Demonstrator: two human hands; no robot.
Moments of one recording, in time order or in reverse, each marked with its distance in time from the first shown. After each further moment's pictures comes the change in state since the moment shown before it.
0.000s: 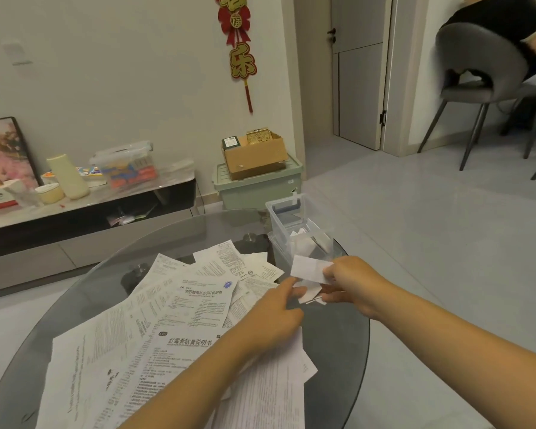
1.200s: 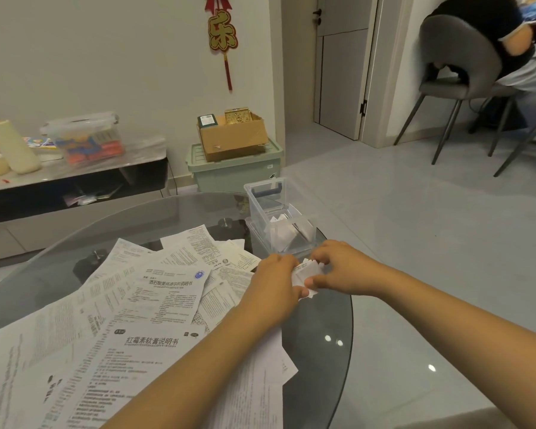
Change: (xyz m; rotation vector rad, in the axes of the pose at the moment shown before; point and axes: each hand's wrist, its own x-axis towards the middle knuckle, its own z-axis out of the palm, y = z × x) left_hand 0.049 0.011 0.022 0.372 0.205 0.142; right_hand 0.023 0.008 -0.030 -0.995 -0.118 -0.397
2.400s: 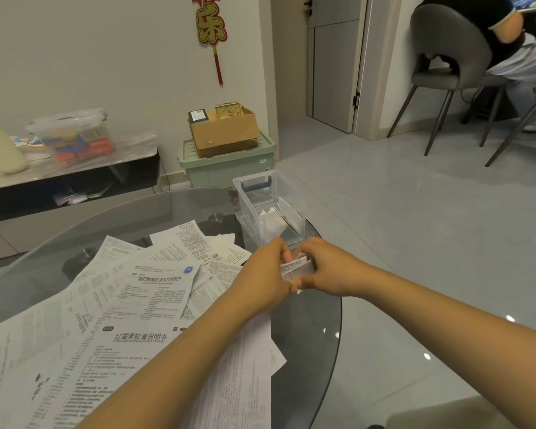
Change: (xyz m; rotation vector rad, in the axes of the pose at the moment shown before) left_hand -0.001 0.005 -0.008 -0.145 -0.028 -0.002; right_hand -0.009 -0.005 0.007 0.113 0.029 -0.036
